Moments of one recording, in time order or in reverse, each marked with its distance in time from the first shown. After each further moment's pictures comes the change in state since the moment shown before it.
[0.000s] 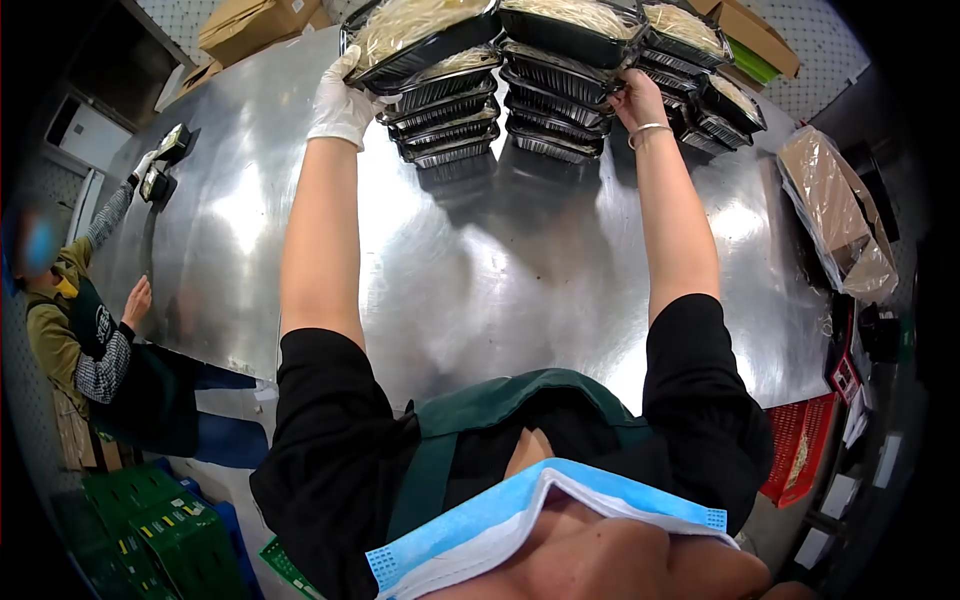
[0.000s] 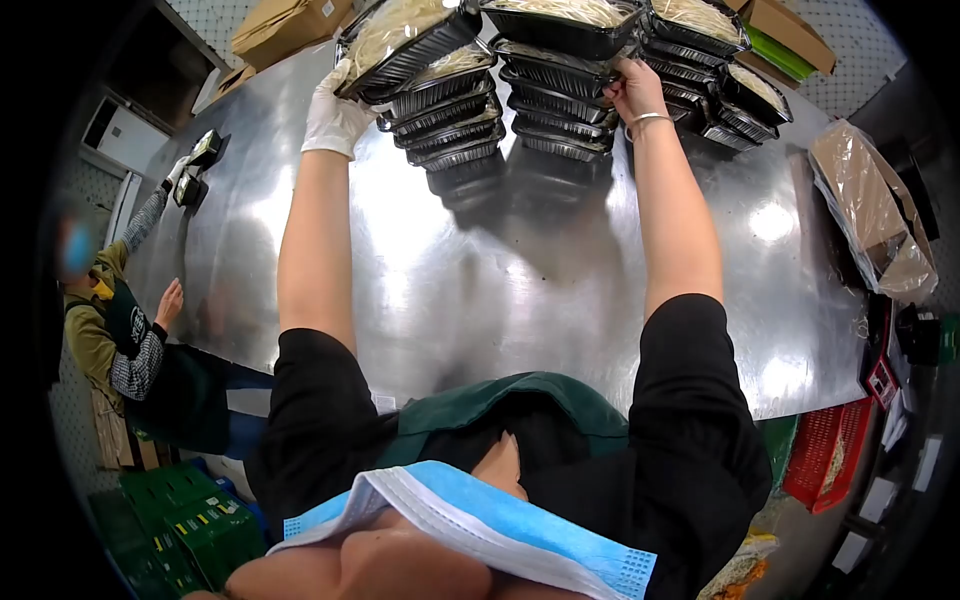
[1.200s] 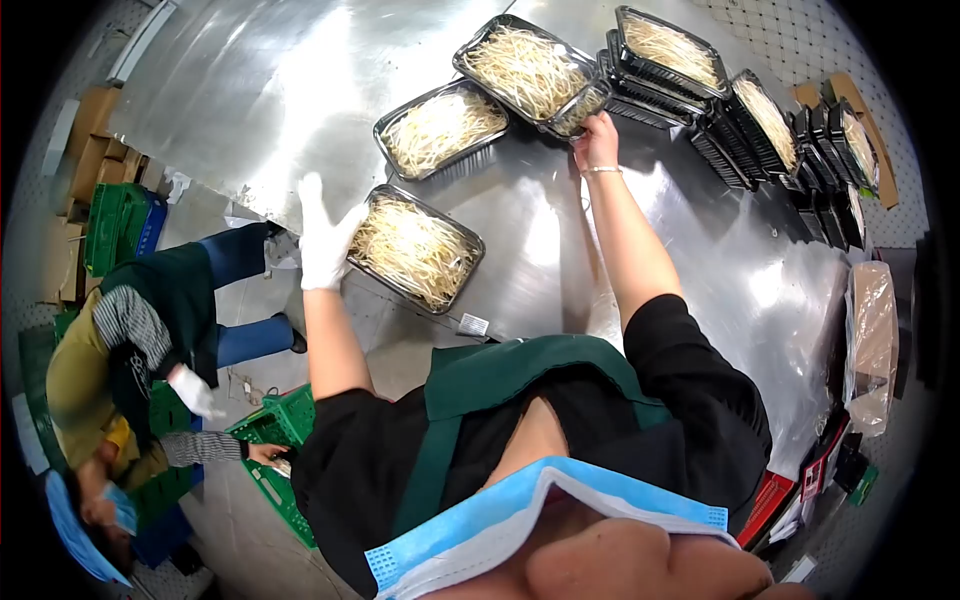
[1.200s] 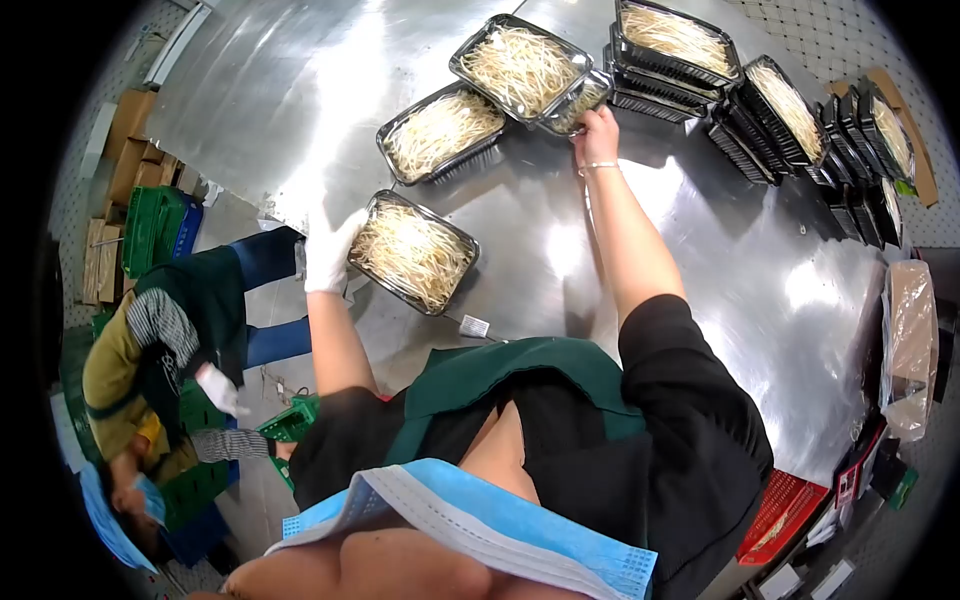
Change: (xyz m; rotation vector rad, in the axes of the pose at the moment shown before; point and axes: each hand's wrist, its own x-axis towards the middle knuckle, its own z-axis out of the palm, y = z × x) left_hand -0.289 0.038 -0.312 1.422 0.578 0.331; right_hand -0.117 0.306 0.197 0.148 -0.067 0.229
